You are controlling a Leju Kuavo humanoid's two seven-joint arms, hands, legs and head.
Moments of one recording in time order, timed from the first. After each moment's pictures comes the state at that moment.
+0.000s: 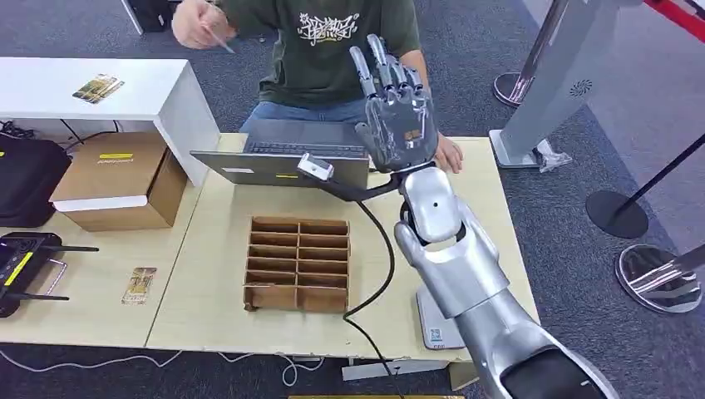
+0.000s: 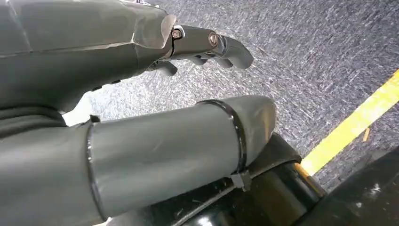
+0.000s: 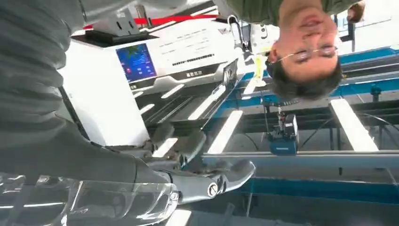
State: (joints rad) left arm -0.04 -0.24 0.61 -0.24 -1.55 0.25 0.06; right arm -0.77 0.17 0.41 -1.08 1.49 -0.40 0.06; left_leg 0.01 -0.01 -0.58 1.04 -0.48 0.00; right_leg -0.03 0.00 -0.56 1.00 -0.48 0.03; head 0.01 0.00
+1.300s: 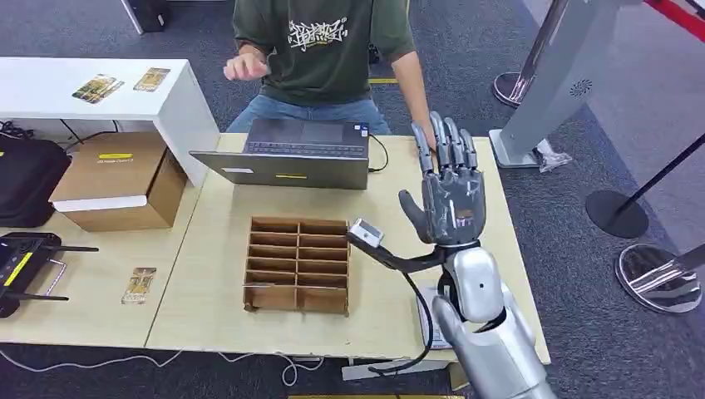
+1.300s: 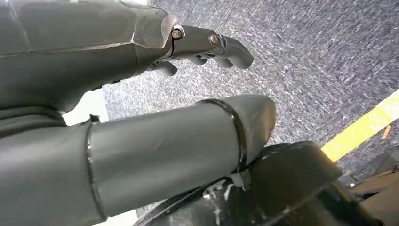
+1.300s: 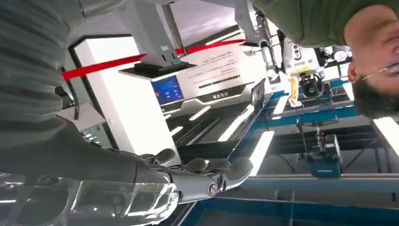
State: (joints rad) left arm -0.03 -0.23 0.66 -0.24 -1.50 0.24 0.07; right arm -0.33 0.04 0.35 -1.50 1.44 -0.38 0.06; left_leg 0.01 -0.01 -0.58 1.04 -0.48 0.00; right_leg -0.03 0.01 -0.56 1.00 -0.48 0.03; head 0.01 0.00
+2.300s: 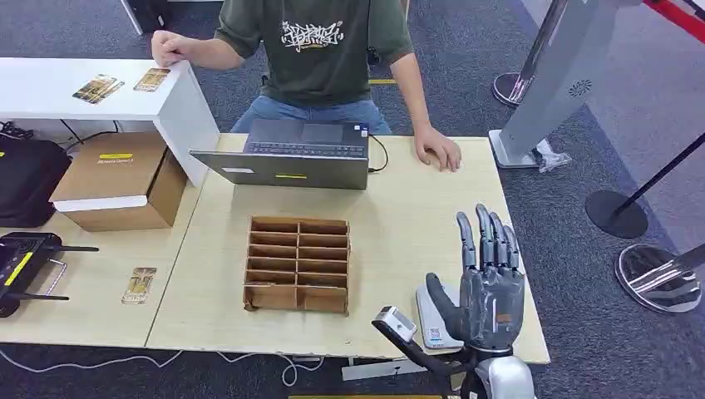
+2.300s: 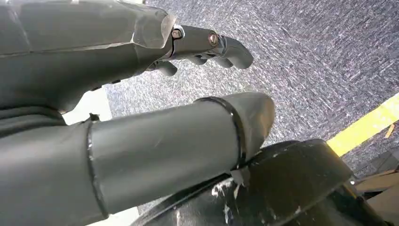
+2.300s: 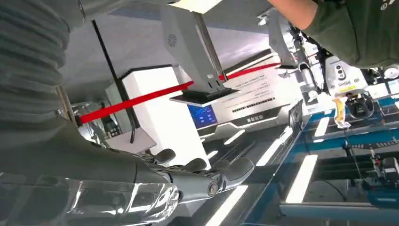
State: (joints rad) left arm -0.02 -0.24 0.74 -0.25 -1.53 0.24 0.06; right arm 0.13 0.04 0.30 -1.81 1.47 -0.43 0.09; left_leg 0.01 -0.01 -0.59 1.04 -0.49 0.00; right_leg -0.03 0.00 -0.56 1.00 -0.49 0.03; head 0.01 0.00
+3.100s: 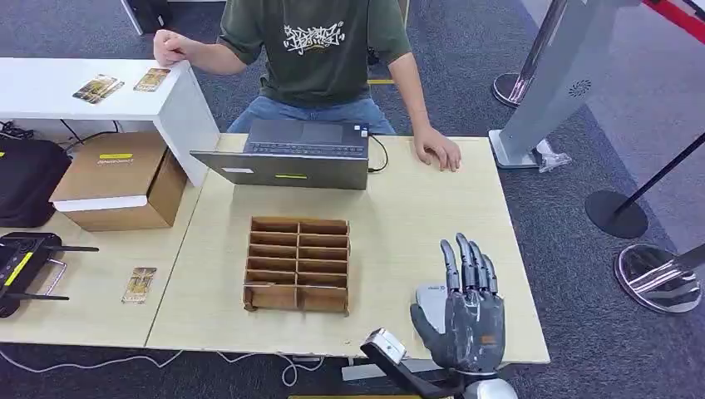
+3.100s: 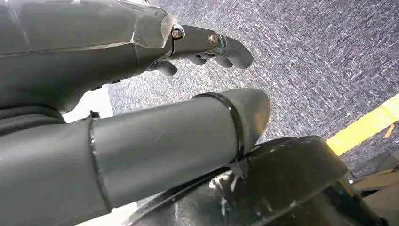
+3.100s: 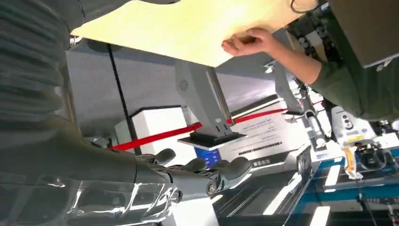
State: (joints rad) left arm -0.02 -0.26 0.77 -0.26 -1.55 0.23 0.06; right arm 0.23 0.08 0.34 -1.81 1.41 -0.36 0.09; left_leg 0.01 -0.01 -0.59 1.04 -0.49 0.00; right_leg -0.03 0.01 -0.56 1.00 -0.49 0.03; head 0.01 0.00
